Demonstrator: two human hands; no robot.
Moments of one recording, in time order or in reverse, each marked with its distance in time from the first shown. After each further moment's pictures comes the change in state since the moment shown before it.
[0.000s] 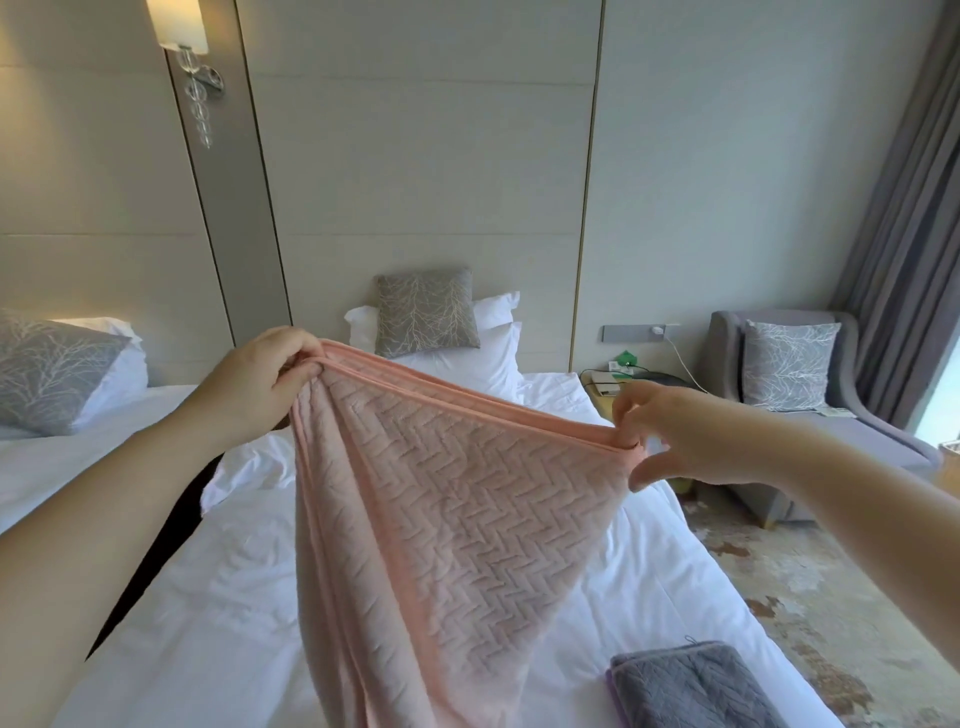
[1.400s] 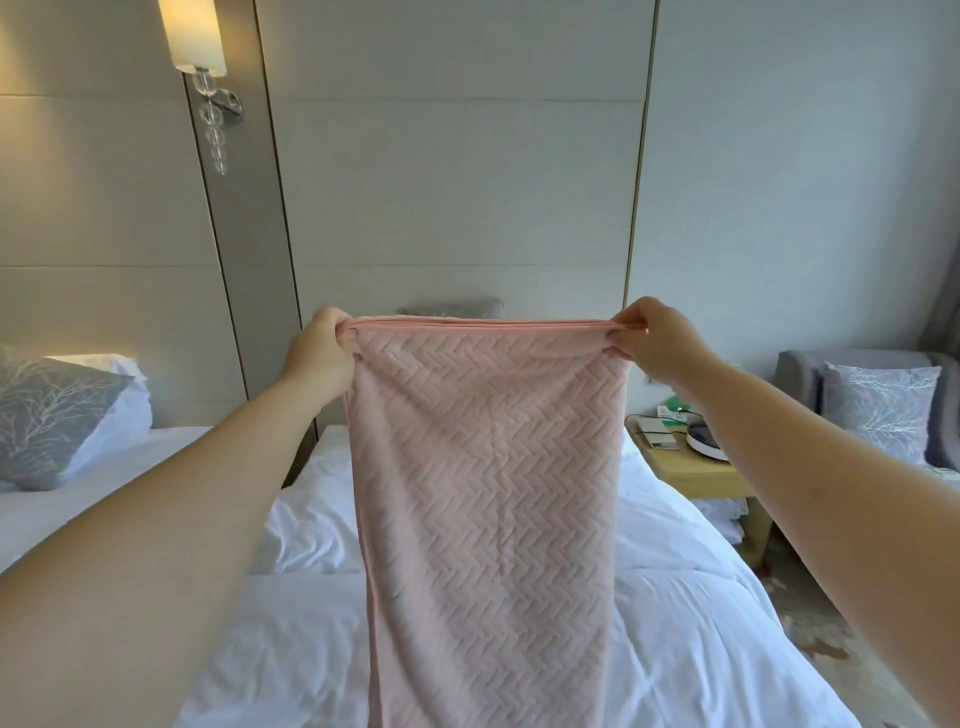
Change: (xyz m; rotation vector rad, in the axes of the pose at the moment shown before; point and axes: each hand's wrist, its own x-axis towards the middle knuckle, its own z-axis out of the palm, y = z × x) left_hand 0.217 -0.144 0.124 -0.084 0.164 -0.497; right_hand 0.323 0.099 -0.006 0.804 0.640 0.386
